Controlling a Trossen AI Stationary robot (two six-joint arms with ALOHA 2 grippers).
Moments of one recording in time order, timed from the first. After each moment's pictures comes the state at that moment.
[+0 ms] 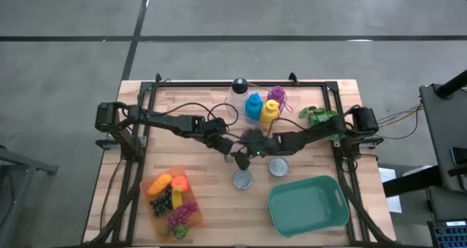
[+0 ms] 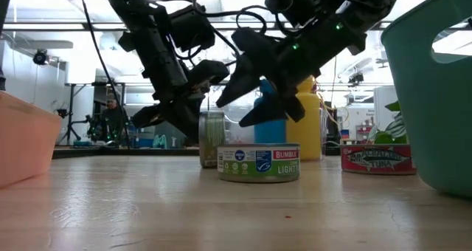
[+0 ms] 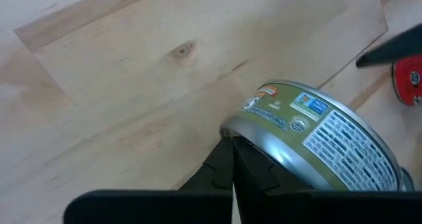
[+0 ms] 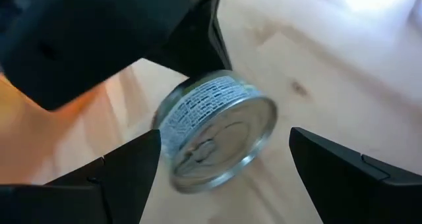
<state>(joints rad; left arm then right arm) 0.12 1.70 0.94 -0.32 0.06 -0.94 0.08 1.80 0.94 0.22 0.25 0.65</state>
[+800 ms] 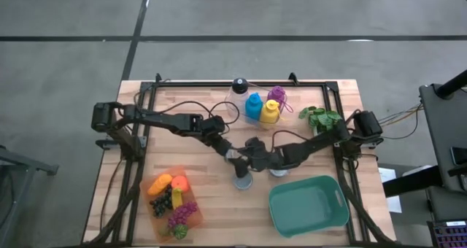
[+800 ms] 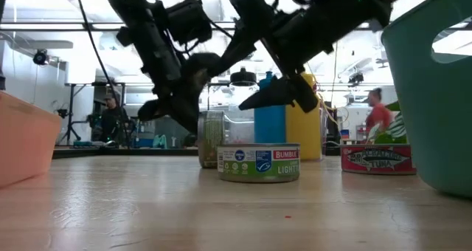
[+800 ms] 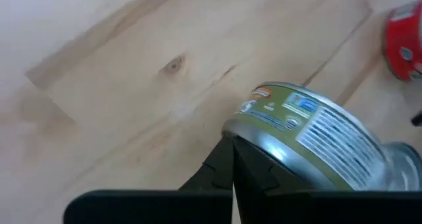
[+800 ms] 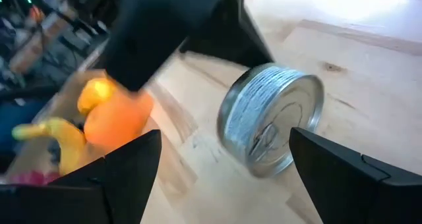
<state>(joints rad) 0.13 1.67 0.94 -0.33 0.05 -0.78 0.24 1.79 0.96 0.26 0.47 1.02</state>
